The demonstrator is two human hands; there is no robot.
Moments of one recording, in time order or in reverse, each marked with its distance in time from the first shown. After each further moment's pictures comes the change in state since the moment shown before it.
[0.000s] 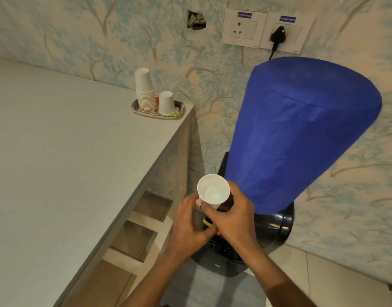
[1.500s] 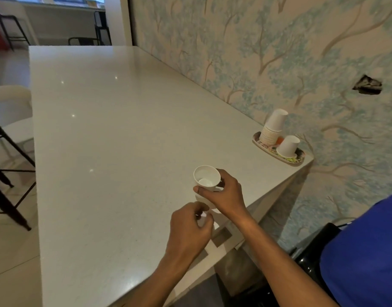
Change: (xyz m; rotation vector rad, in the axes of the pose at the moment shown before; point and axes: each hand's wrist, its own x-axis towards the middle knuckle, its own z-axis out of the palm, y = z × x) left_hand -0.035 0.016 -0.194 0.237 0.597 -0.461; right_hand 0.045 -0.113 0.239 0.100 -0.692 -0.177
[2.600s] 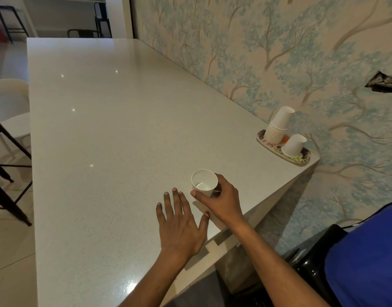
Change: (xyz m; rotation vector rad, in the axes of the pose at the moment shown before) left_hand 0.029 -0.038 0.008 0.871 -0.259 -0.145; right_hand 0.001 0.020 0.022 -0.044 -0.011 -0.042
